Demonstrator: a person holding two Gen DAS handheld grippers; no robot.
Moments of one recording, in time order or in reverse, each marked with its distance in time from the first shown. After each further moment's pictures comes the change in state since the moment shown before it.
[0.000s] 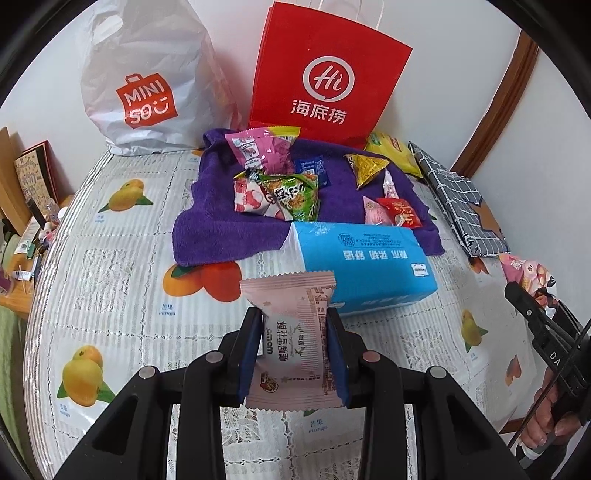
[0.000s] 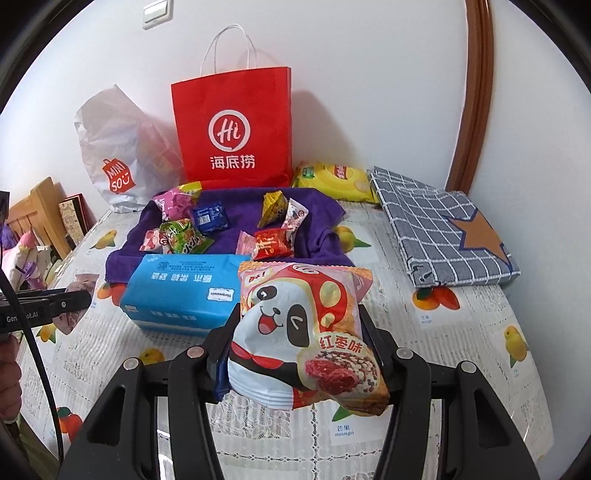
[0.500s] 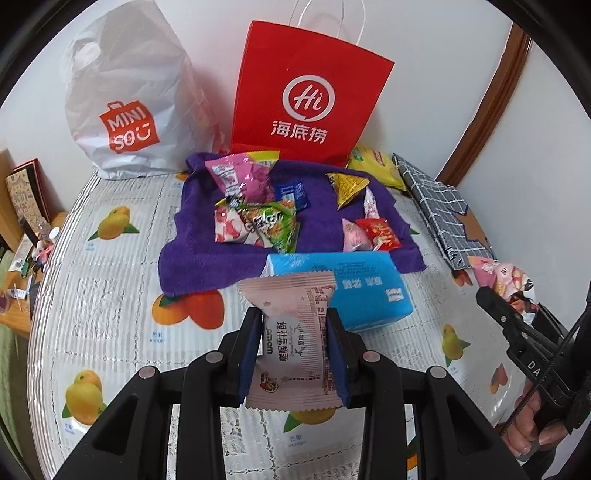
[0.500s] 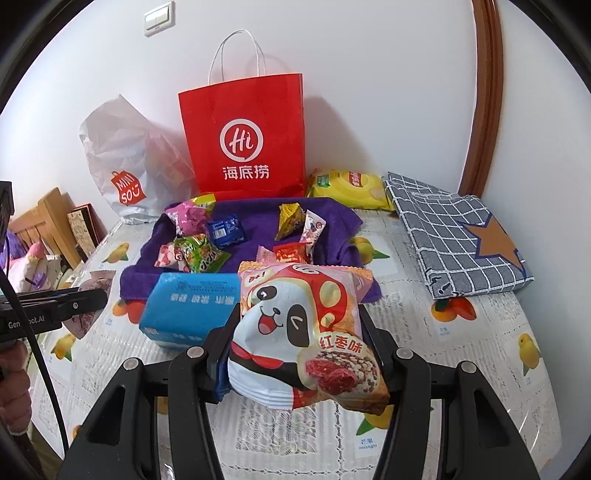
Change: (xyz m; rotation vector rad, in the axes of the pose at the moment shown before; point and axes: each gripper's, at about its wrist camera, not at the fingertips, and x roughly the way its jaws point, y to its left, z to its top) left arm -0.012 -0.014 0.025 0.027 -0.029 -0.040; right arm 0.004 0.010 0.021 0.028 0.001 0.042
